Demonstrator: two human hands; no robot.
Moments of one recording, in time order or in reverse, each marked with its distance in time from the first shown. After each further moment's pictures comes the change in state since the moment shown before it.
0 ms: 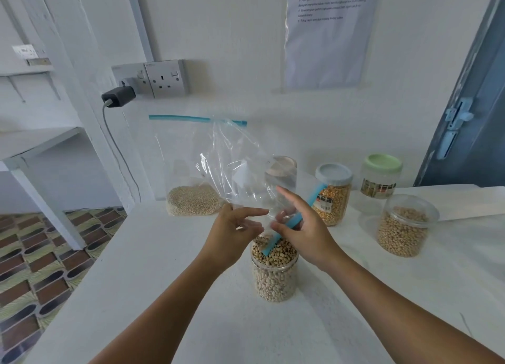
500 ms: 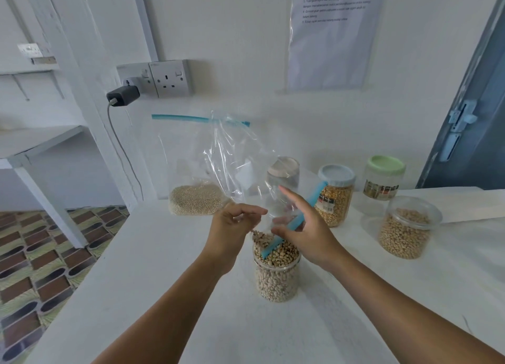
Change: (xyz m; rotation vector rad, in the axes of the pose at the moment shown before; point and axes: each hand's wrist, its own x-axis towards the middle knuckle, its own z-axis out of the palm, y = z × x) left_hand 0.004 -0.002 0.006 -0.509 0.073 -0.115; right_hand 0.001 -0.002 -0.002 0.029 -0.049 -0.036
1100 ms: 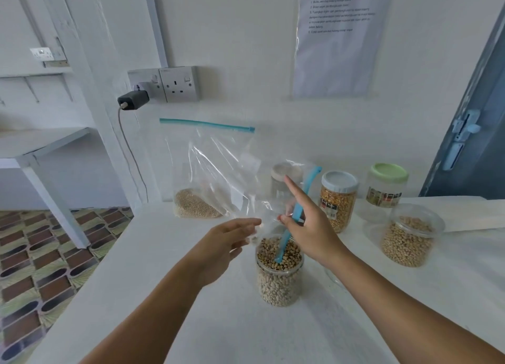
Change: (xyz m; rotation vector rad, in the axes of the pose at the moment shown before) left_hand -0.013 0.010 -0.036 0.010 -0.185 -0.444; right_hand 0.011 -0.018 0.001 -0.085 0.054 -0.124
